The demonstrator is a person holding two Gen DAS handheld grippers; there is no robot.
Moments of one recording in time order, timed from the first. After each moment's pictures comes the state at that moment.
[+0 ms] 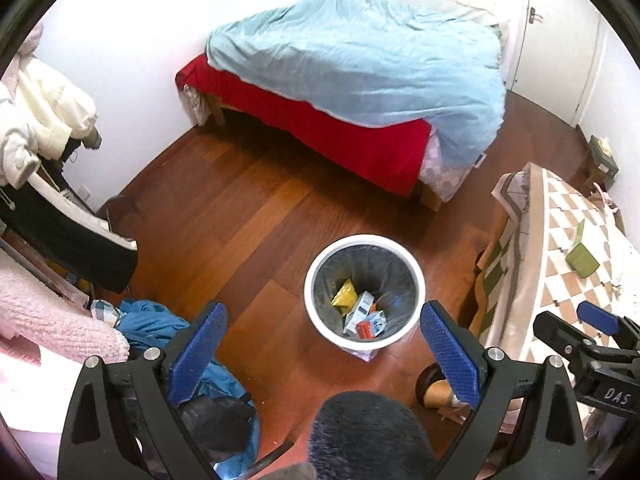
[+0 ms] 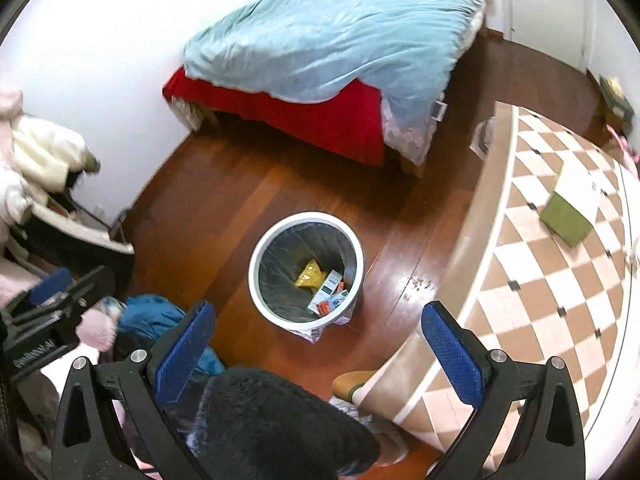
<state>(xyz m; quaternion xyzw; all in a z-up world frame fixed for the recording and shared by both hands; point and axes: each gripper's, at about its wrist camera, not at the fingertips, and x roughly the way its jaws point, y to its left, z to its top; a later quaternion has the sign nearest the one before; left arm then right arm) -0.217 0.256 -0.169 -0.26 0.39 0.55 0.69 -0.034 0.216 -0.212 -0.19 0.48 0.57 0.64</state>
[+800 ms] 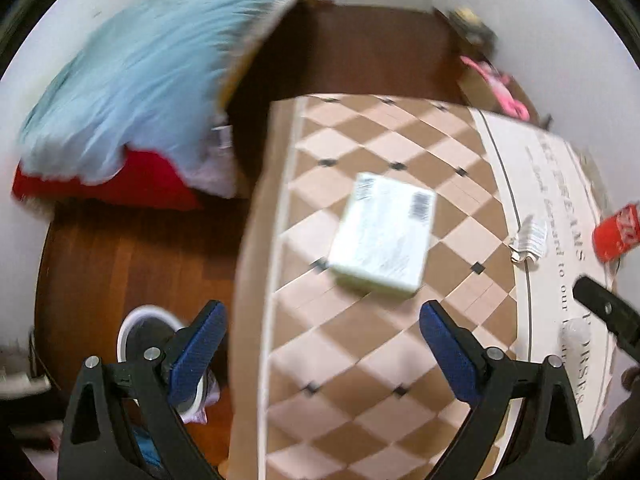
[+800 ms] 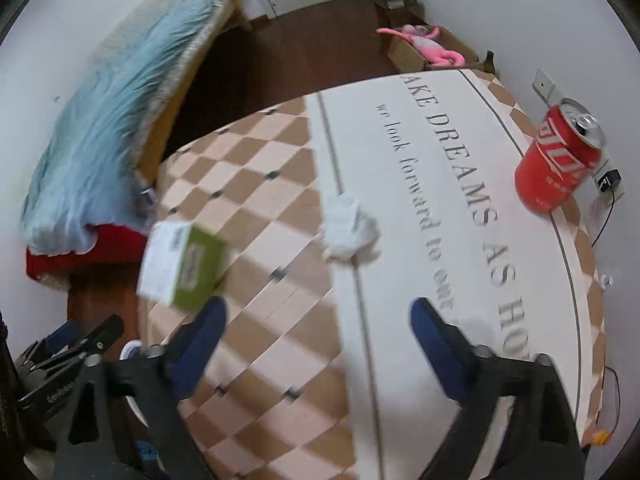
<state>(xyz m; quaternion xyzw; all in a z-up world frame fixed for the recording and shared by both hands) 0.195 0.233 -0.249 -0.17 0.54 0.31 0.76 0.347 0.063 -0.268 -0.05 0.58 0.29 0.76</state>
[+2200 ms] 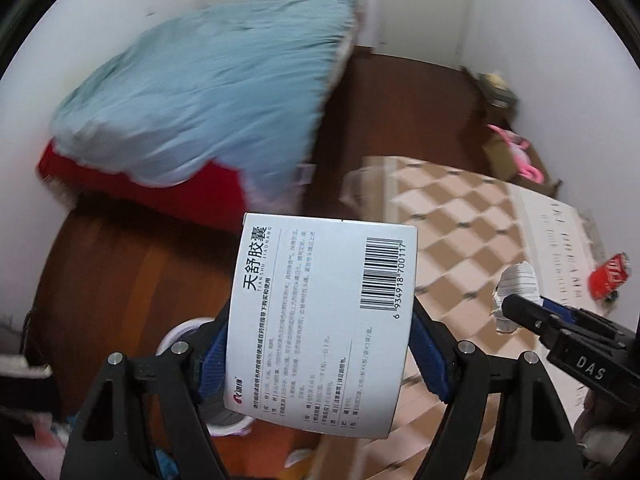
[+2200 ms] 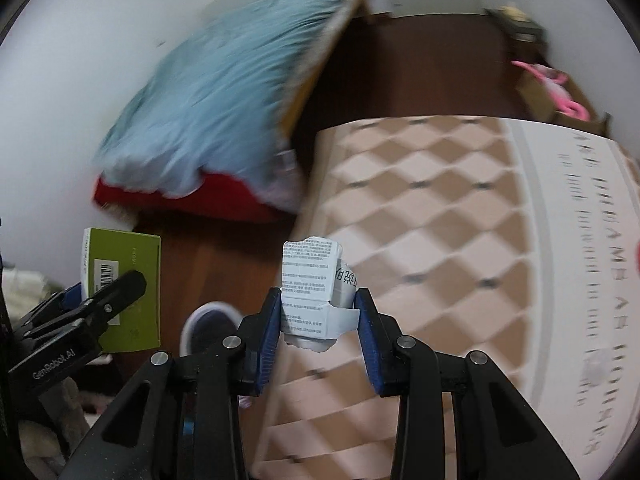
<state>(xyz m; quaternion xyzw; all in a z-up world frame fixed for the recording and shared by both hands) 0.034 0.298 -0.164 -0.20 0.45 0.38 0.78 0.206 0.200 -0.227 -0.08 0.53 0.48 0.70</state>
